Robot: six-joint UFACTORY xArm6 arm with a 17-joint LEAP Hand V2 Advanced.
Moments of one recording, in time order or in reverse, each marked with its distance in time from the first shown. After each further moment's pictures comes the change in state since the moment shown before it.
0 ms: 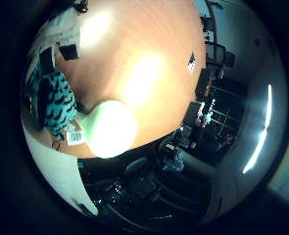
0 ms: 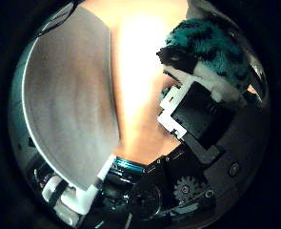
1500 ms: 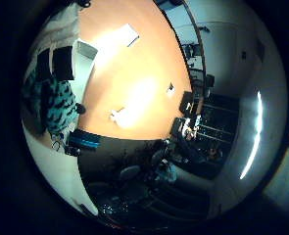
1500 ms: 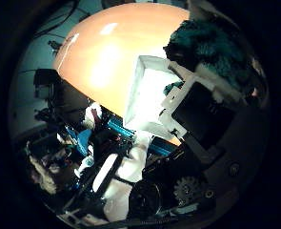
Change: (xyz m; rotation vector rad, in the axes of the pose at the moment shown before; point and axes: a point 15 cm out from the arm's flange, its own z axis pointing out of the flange) arm -0.180 0.036 -0.323 0.300 0.019 -0.238
